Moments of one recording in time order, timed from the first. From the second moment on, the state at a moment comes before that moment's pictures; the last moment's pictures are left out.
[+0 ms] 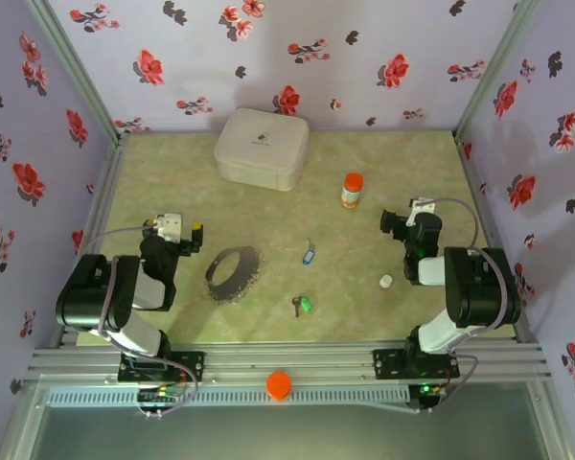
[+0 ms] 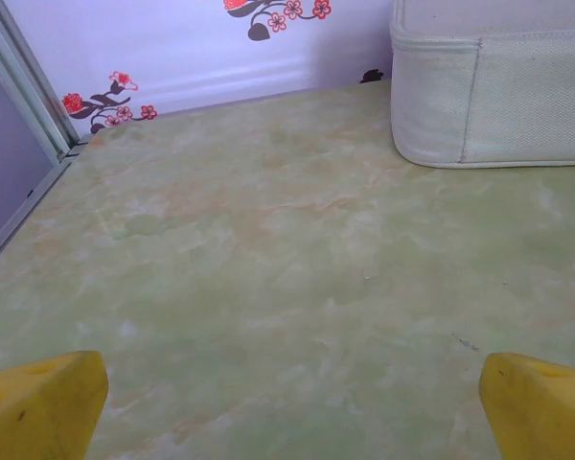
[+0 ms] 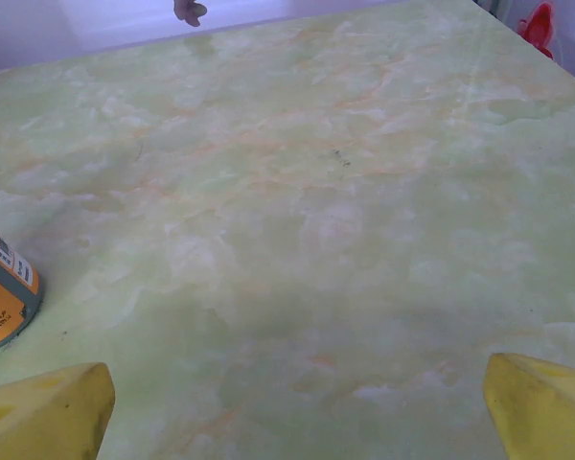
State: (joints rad) left arm -0.09 1.57 0.18 1.17 -0.07 0.14; right arm -0.02 1.57 0.38 0.78 0.04 0.11
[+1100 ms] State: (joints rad) left arm -0.09 1.55 0.17 1.17 -0.14 0.12; right arm -0.02 1.55 0.38 0.77 0.04 0.11
